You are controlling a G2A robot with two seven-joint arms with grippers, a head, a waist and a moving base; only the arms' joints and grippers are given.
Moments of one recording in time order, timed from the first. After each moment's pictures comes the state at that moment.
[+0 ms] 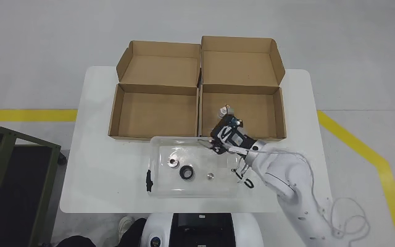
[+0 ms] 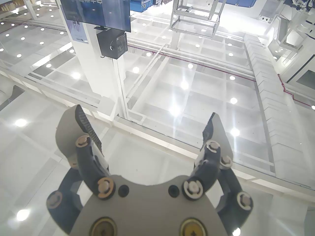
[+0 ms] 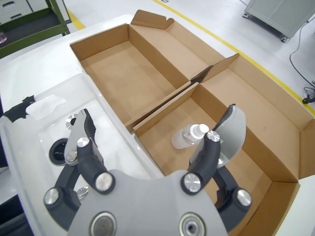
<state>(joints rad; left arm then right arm) -0.39 -0.34 -0.21 -1.15 3.07 0.45 0.08 -1.26 -1.24 1.15 -2.02 -1.28 -0.43 0.57</state>
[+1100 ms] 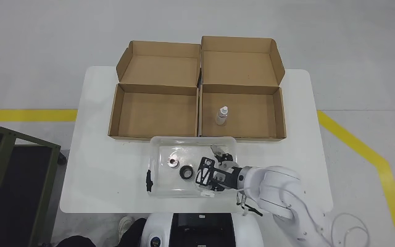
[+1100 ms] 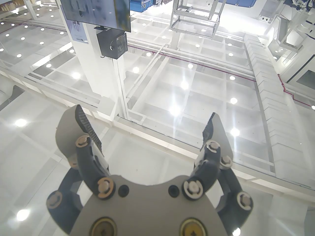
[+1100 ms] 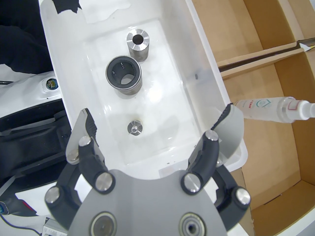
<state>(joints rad) -0.39 -0.34 -0.21 -1.15 3.07 0.45 0.08 -1.33 -1.20 1.06 -2.11 -1.26 -0.63 0.98</state>
